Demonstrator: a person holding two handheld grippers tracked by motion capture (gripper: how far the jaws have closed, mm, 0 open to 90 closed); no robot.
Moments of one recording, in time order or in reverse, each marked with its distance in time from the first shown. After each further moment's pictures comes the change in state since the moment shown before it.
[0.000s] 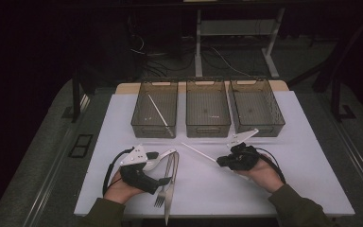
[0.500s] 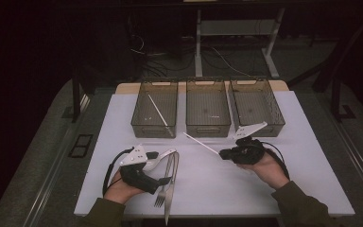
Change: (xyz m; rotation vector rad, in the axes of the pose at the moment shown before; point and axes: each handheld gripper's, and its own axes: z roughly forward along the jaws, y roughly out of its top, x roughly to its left) left arm 0.000 0.000 0.000 -0.002 0.005 0.001; right arm -0.004 0.013 -0.023 -0.071 -0.009 0.020
